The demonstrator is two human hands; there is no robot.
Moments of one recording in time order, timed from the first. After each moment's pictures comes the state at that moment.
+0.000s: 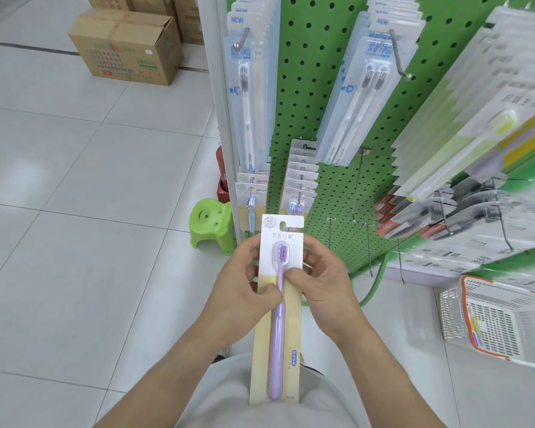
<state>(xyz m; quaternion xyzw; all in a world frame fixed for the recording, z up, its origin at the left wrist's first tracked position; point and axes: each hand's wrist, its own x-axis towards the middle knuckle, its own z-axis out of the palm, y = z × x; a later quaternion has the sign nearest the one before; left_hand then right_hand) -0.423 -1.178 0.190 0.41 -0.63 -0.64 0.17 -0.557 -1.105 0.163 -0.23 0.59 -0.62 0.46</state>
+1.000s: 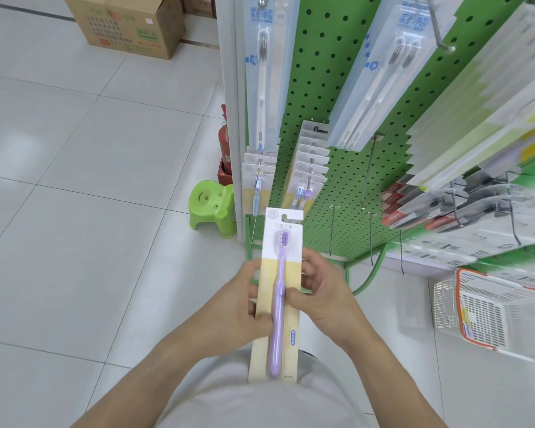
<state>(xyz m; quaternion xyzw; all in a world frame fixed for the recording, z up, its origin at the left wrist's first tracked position) -0.387 -1.172 0.166 0.35 -0.63 -0.69 0.00 -0.549 -1.082 0.145 -0.31 0.64 -0.50 0.50</state>
